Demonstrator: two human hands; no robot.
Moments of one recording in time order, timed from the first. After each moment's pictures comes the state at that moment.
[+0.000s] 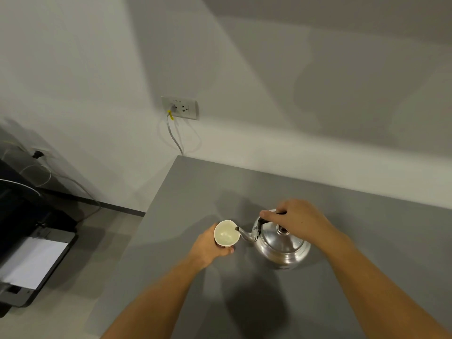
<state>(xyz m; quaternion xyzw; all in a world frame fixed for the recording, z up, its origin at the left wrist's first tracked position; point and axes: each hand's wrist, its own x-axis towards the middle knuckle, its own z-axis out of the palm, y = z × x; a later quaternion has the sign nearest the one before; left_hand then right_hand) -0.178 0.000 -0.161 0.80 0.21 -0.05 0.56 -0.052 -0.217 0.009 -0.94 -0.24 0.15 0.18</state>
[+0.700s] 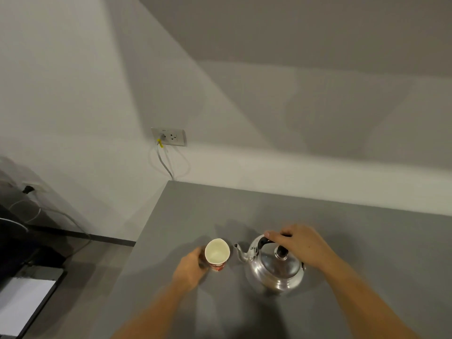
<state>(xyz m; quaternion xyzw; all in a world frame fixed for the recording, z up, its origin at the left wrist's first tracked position) -0.194 0.009 -0.138 0.88 0.23 -0.09 0.40 -0.068 -0.271 0.001 -0.93 -0.19 0.14 0.27</state>
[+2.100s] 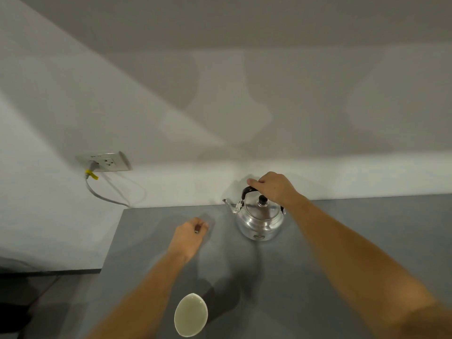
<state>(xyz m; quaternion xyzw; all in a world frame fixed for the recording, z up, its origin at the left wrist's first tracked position) 0.020 0.013 -0.098 0.89 0.21 -0.04 0.39 0.184 -0.221 -0.029 -0.95 -0.09 0.12 0.28</state>
